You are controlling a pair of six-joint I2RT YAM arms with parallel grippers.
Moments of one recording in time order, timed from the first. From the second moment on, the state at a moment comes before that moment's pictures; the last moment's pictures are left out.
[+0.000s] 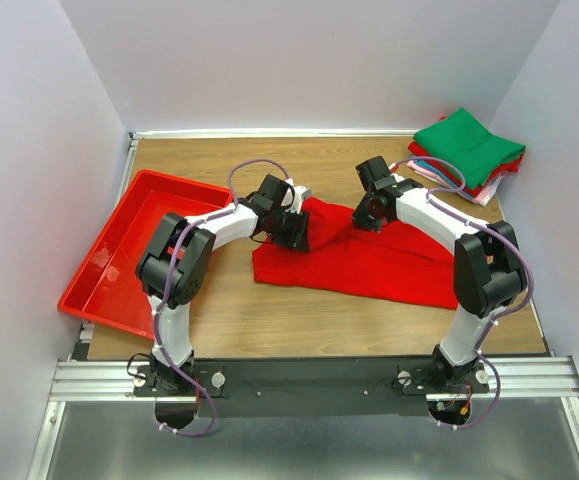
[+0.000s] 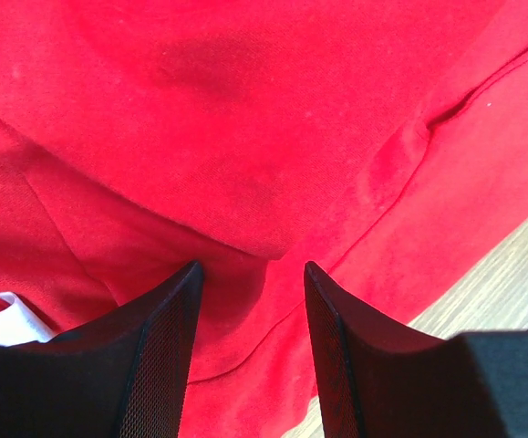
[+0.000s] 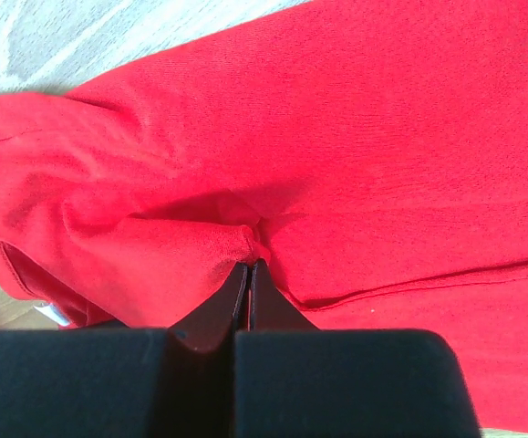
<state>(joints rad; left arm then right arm) -0.53 1.94 1.24 -0.27 0.44 -0.23 0.42 1.79 1.31 -0.61 0.16 0.96</state>
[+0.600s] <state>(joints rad) -0.53 1.93 1.27 -0.34 0.37 -0.28 0.42 1.79 1.32 -0.61 0.16 0.95</state>
